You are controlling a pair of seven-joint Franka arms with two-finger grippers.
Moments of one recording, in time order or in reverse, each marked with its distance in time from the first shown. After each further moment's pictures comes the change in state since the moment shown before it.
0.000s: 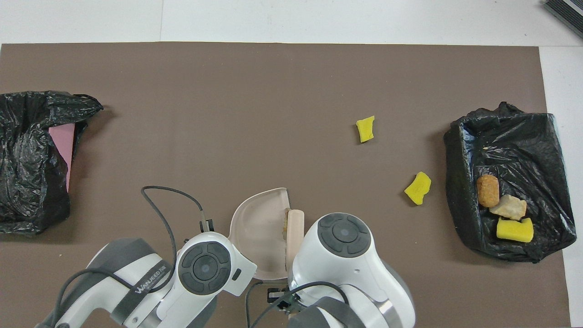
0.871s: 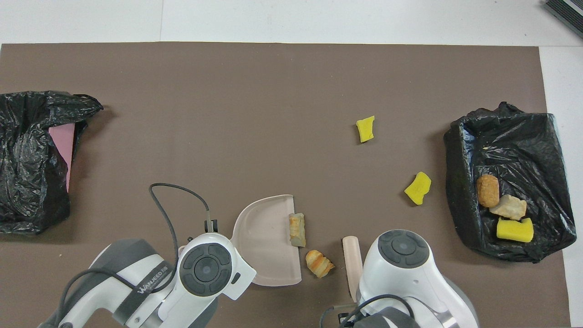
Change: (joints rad) left arm -0.007 0.002 -0.002 -0.011 0.000 0.021 0.111; right arm -0.127 -0.206 -0.004 -0.302 -0.150 -0.128 -0.171
